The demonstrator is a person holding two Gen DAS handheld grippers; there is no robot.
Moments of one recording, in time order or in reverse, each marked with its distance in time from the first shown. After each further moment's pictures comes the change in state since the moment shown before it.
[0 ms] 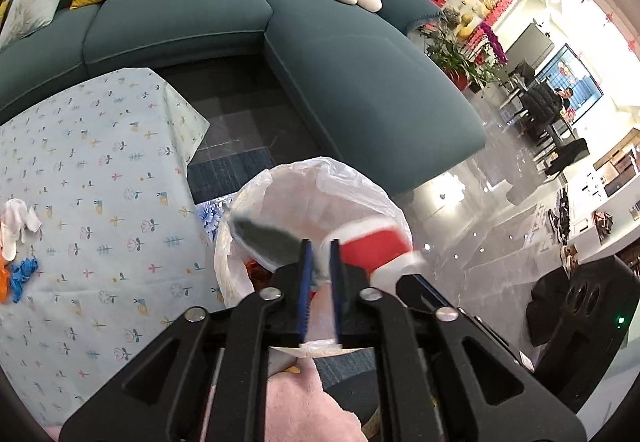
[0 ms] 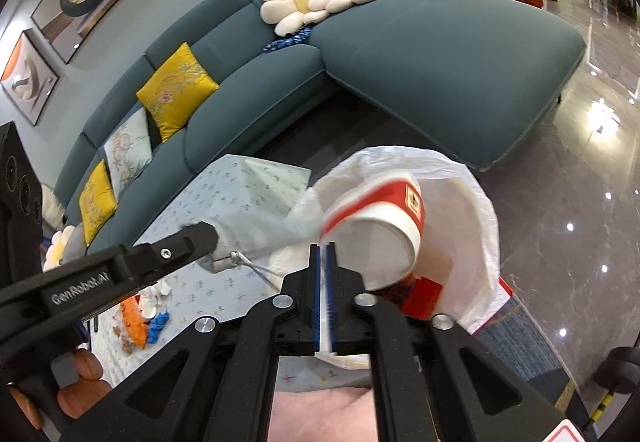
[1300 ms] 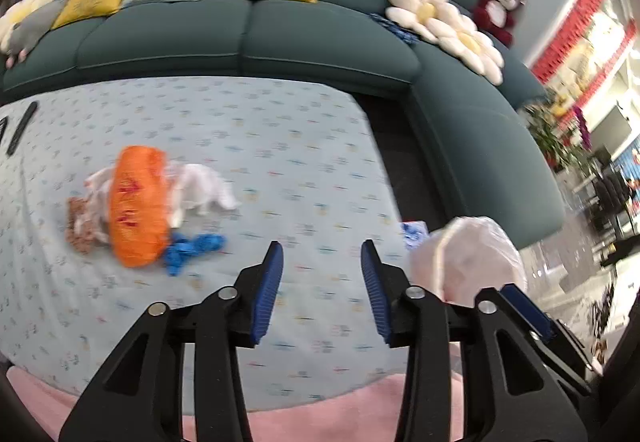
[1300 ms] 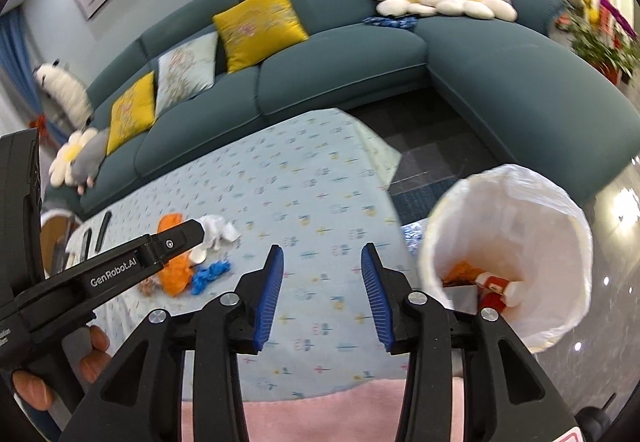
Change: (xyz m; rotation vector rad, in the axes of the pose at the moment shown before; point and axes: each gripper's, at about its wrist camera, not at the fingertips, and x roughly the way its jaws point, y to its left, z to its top) left arm -0.119 0.206 -0.037 -0.291 -0.146 0.283; right arm 0.024 0.199 -0.053 -0.380 0.099 0.063
